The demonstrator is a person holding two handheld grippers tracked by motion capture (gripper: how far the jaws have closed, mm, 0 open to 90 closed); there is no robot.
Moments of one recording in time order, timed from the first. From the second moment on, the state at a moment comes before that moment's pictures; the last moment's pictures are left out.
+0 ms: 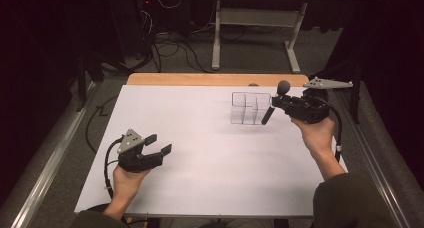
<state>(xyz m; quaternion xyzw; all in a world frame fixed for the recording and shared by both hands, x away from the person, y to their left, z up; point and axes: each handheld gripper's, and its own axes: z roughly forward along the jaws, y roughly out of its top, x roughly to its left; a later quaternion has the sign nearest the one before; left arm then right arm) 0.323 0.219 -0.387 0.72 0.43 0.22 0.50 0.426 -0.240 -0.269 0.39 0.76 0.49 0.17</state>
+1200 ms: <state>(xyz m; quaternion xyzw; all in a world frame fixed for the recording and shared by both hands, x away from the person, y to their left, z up) 0.322 0.218 -0.386 0.72 0.42 0.22 0.50 0.473 -0.217 -0.261 0.43 0.75 0.44 0.23</state>
